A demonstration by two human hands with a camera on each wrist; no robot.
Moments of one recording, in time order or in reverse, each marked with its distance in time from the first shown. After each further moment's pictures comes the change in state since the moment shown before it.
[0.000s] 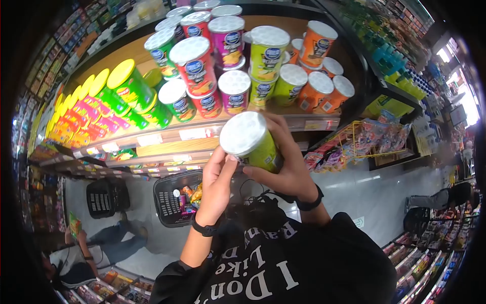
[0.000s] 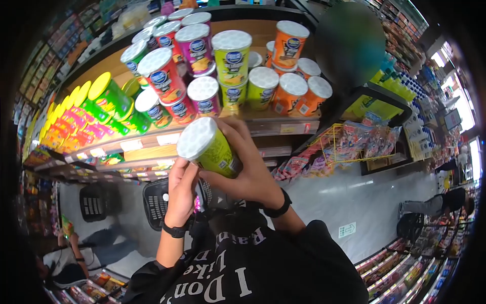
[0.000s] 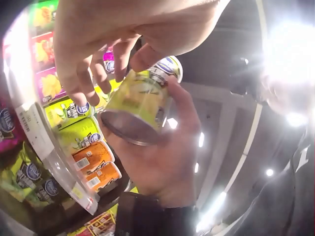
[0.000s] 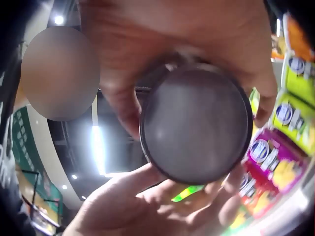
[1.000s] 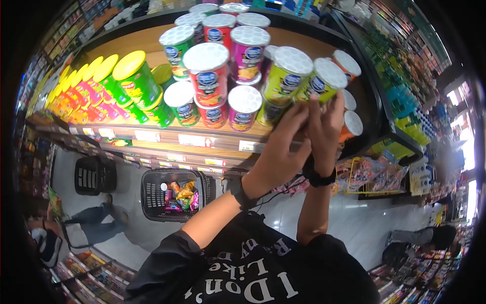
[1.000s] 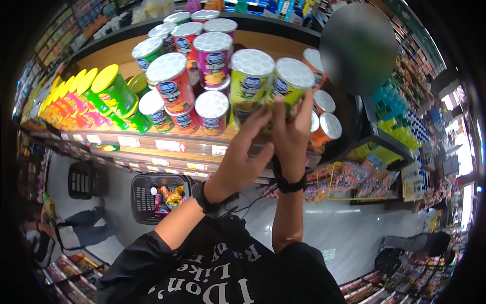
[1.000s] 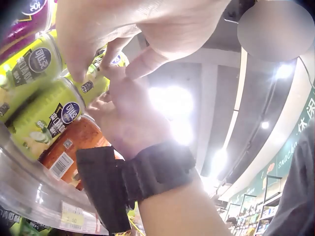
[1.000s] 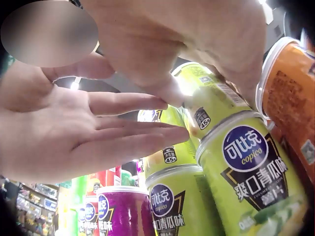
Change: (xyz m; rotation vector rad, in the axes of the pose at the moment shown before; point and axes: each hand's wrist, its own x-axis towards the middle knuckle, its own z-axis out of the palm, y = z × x) left_hand 0.119 -0.015 0.099 0.391 -0.167 0.544; right_hand 0.084 0.081 -0.076 -0.068 0.483 -0.027
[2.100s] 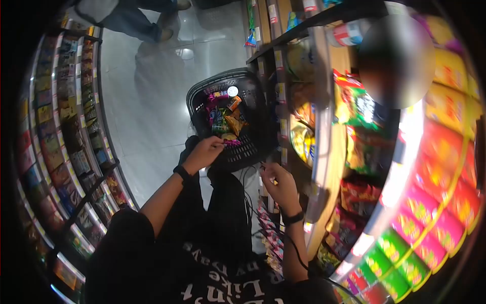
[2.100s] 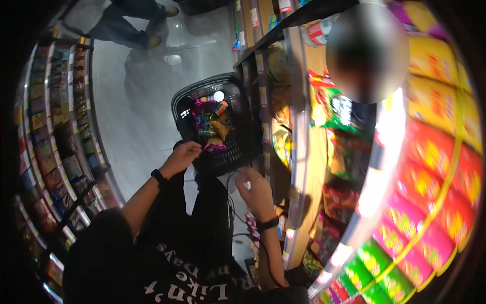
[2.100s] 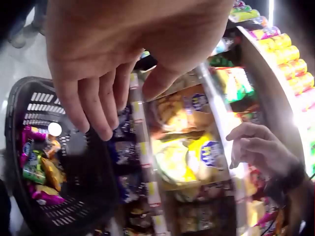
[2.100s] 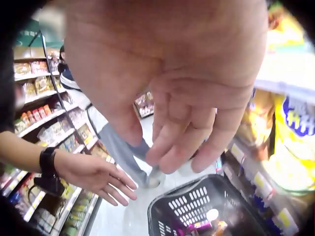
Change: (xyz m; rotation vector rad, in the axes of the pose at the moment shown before) left_hand -0.561 -0.206 -0.421 -0.152 1.100 -1.083; right_hand -0.346 0.109 0.491 -0.275 -1.833 0.163
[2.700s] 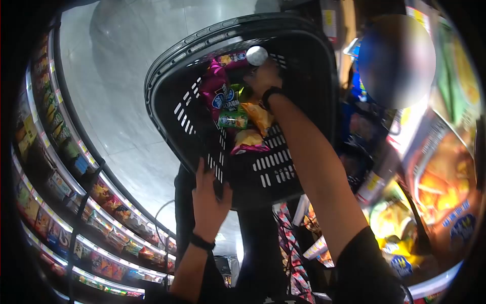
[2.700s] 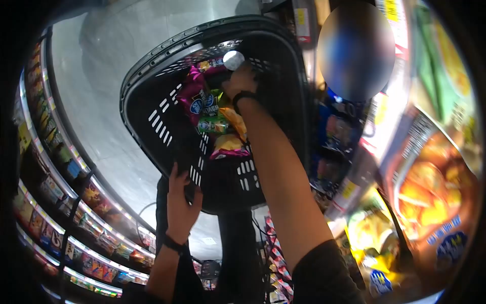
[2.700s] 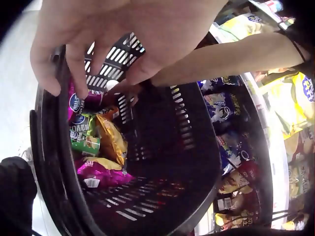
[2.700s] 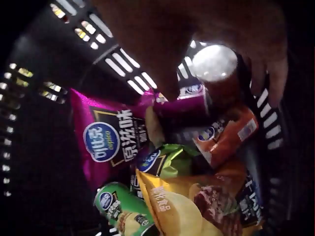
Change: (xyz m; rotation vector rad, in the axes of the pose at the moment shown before) left_hand 0.121 -0.215 0.052 0.338 0.444 -0.204; right_hand 0.461 0.338 0.372 -0.451 -0.035 0.186
